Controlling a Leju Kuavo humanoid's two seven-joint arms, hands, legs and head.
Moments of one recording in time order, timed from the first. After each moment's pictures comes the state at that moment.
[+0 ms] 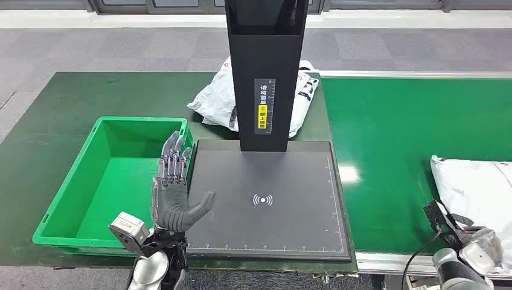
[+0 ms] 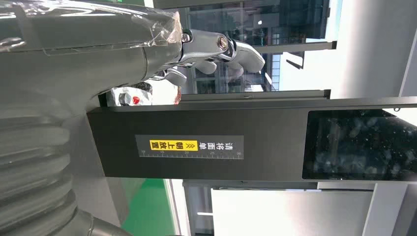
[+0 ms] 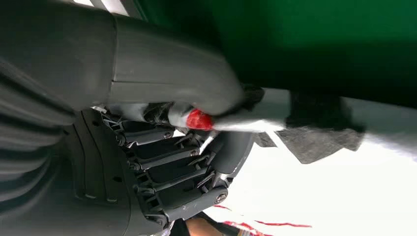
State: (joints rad) left arm -0.01 -0.26 -0.26 -1.51 -0.04 0.04 -0.70; right arm -0.49 -0.29 -0.68 -0.29 1.51 -0.43 0.37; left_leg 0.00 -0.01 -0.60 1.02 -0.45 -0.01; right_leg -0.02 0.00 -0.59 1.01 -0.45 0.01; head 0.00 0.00
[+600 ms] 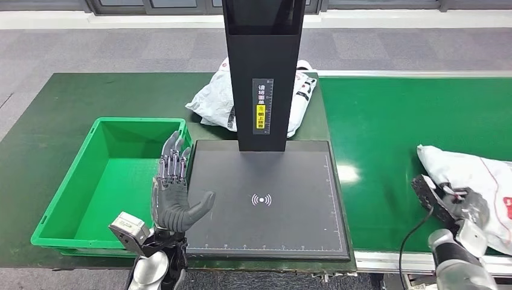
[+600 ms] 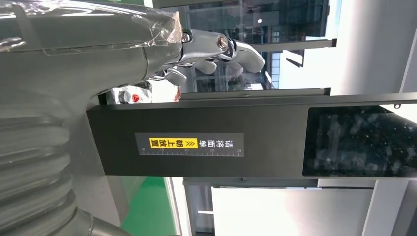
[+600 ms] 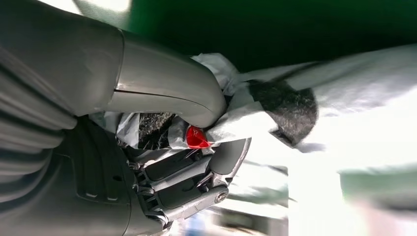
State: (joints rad) left arm -0.01 -0.26 -0.26 -1.51 -0.05 0.05 -0.70; right arm -0.59 -0.24 -0.68 -0.32 1.48 -0.56 -0.04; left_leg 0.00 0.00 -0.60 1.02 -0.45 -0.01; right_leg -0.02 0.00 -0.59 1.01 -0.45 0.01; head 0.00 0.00
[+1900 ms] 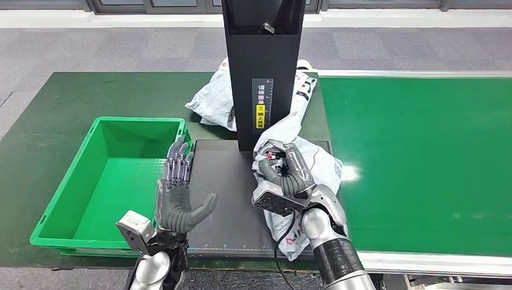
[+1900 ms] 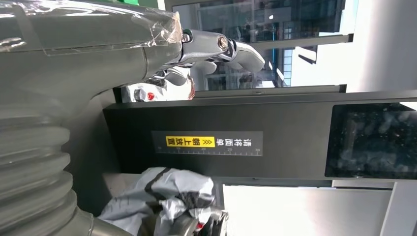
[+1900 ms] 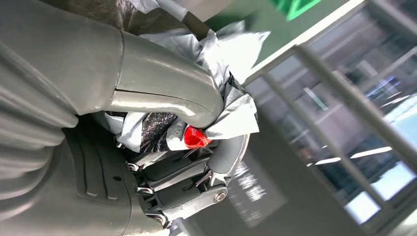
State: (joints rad) left arm -0.01 -0.26 -0.24 -1.46 -0.06 0.01 -0.70; right arm -0.34 0.27 0.21 -1.08 0.81 -0.12 -0.57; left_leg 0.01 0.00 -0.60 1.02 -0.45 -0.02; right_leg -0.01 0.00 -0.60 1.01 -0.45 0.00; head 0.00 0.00
